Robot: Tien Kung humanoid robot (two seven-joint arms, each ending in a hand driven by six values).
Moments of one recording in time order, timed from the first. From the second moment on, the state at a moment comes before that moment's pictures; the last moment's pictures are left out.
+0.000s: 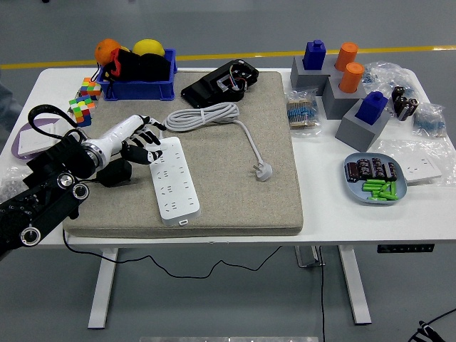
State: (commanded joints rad) left arm -0.66 0.34 -0.78 -1.08 1.55 -0.02 0.27; right arm 0.10 -0.07 1.94 0.18 -1.37 0.11 0.04
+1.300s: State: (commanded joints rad) left arm -0.82 0.29 -0.62 -0.93 1.45 -0.11 0.43; right arm 0.10 -0.07 1.92 0.18 -1.35 0.12 0.04
